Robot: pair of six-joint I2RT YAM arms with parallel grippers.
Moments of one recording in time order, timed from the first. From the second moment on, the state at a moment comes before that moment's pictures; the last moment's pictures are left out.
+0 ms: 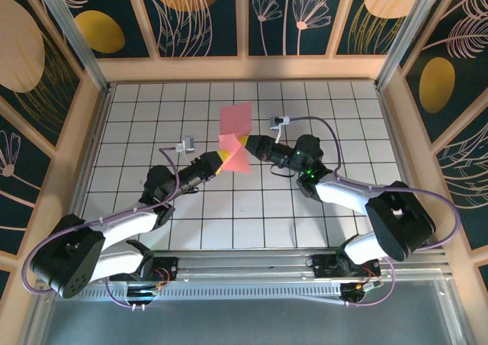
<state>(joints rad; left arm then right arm) -0.58 1.20 0.33 1.03 0.45 -1.28 0.64 1.43 0.65 0.90 -0.55 1.07</state>
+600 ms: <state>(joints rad) -0.58 1.16 0.37 0.82 0.43 -1.18 0.64 1.34 0.65 0.70 -0.49 0.95</state>
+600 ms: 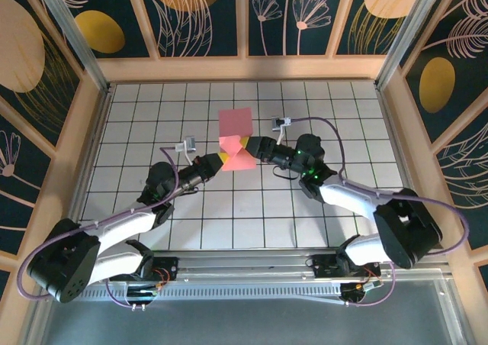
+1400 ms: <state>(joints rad) -0.85 1.48 1.39 -0.87 -0.23 -0.58 0.48 1.06 0.68 -0.20 0.27 0.54</state>
